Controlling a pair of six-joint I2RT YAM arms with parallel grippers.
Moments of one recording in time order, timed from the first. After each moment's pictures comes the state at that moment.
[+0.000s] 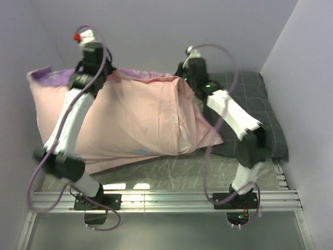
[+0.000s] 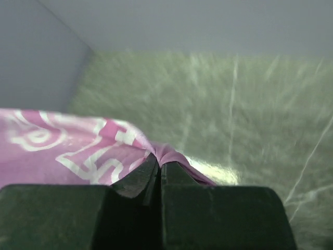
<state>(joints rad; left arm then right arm) -0.25 1.51 1.83 -0.63 -0.43 -0.49 0.50 1.74 1.70 -0.26 -0.02 0.44</state>
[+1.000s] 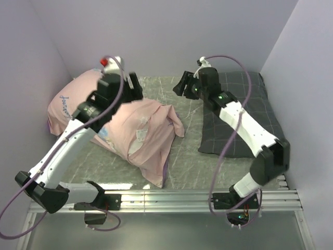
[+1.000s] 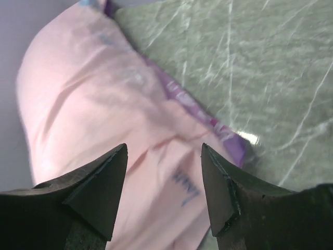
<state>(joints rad) -0.55 1.27 1.52 -0.56 -0.35 -0.44 0.47 1.59 1.47 -0.31 -0.07 0.57</state>
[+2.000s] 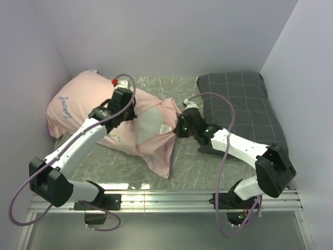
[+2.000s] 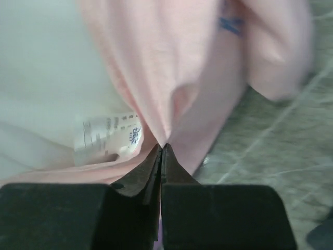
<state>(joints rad) -0.54 1.33 1.20 -0.60 -0.35 -0.51 0.76 1.44 0.96 -0.20 0.12 0.58</state>
